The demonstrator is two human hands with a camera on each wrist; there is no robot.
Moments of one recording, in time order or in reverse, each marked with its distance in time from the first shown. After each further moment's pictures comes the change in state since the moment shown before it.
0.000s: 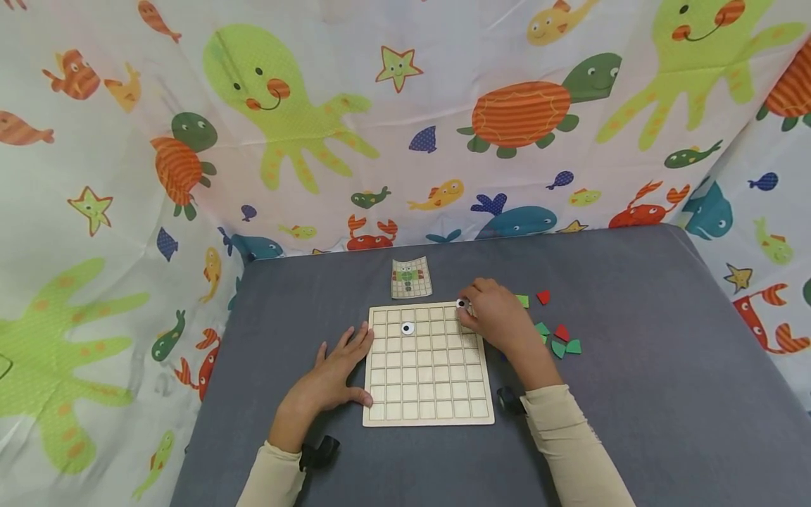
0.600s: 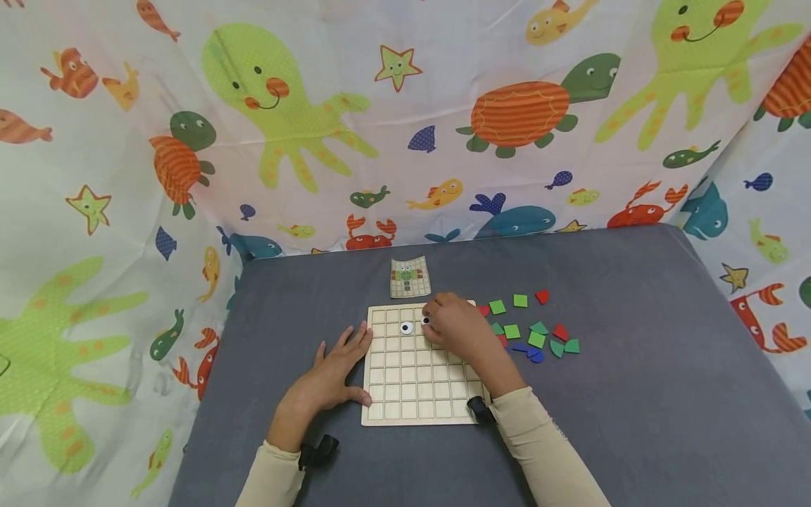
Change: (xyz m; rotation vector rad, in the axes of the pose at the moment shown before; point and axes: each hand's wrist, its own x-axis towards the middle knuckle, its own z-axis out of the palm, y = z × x) left_hand -0.002 0.005 -0.003 -0.008 -0.004 -0.011; right_hand 0.015 -0.045 0.034 0.032 -0.038 -0.099
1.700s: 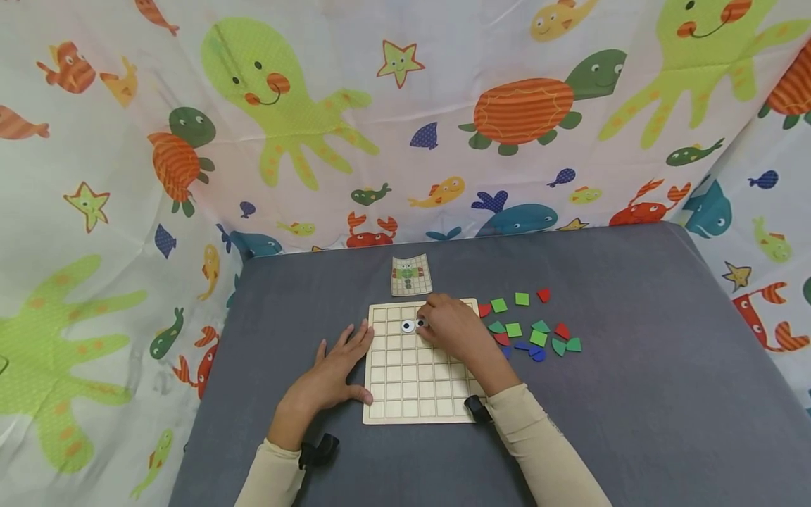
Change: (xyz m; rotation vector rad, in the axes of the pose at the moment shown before) left_hand 0.001 -0.003 0.002 0.001 -0.004 0.007; right_hand 0.010 -0.009 0.008 -0.040 -0.084 0.001
